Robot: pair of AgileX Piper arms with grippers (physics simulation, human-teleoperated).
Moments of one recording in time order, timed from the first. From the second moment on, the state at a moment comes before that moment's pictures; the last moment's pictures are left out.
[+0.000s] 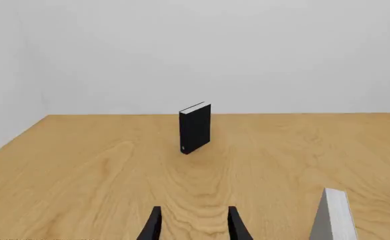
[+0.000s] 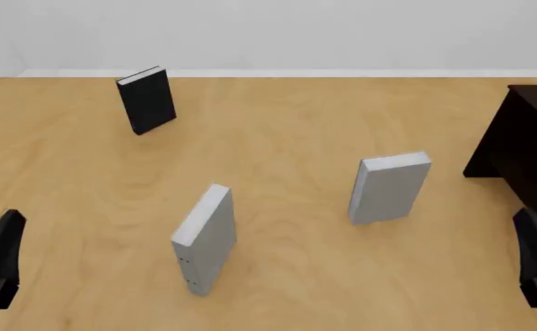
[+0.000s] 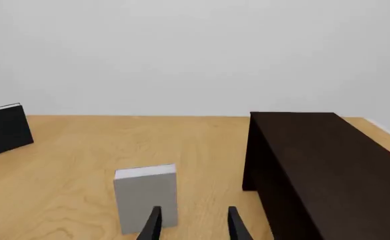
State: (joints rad) left arm 0.00 0.00 0.00 0.00 0.01; right arm 0.00 0.00 -0.01 0.00 -0.01
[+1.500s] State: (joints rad) left arm -0.02 0.03 0.00 0.03 0.04; right arm 0.29 0.81 -1.19 0.79 -0.85
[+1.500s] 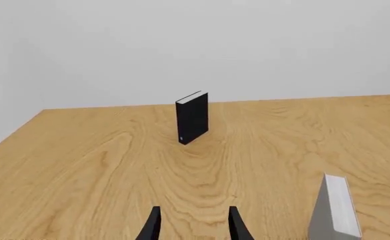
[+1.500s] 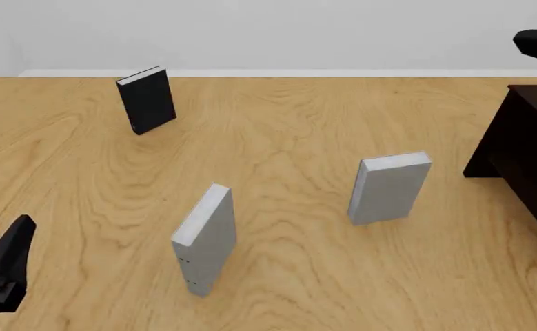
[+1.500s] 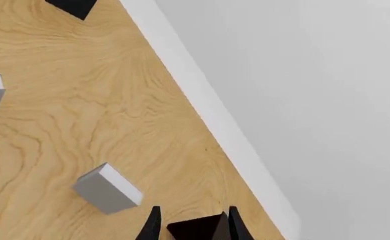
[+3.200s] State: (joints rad) left arm -0.03 0.03 0.00 0.02 0.08; right arm 0.41 1.24 -1.34 1.13 -1.26
